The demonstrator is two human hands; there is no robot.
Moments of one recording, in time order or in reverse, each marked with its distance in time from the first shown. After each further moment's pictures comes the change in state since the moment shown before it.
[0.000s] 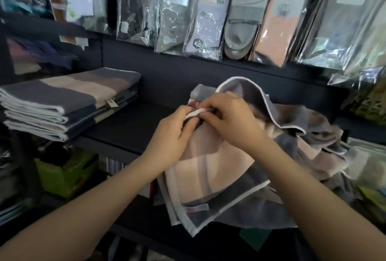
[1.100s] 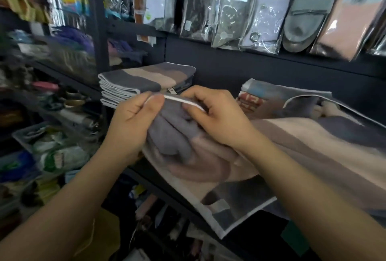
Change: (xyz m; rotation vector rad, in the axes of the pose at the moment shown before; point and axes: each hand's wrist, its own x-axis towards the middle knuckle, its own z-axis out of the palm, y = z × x) left_hand -0.083 0.030 -0.126 -0.296 0.369 -0.139; right_hand 0.006 -0.109 0.041 0.506 -0.121 -0.262
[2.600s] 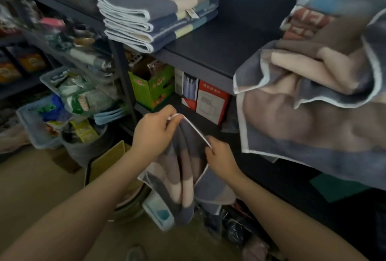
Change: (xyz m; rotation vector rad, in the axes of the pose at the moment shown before) left_hand -0.091 -0.148 -0.030 0.944 -0.241 -0.142; right_hand -0.162 0.094 0.189 0.187 -0.215 0.797
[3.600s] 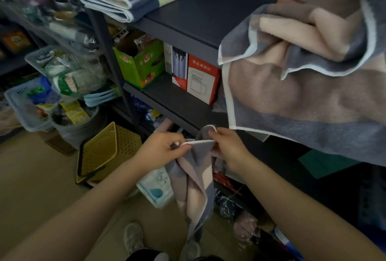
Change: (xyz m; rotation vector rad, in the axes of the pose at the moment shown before) left_hand -0.063 -0.002 0.057 -0.328 -0.415 0.117; right_hand -0.029 0.017 -0.028 0.698 -0.045 0.588
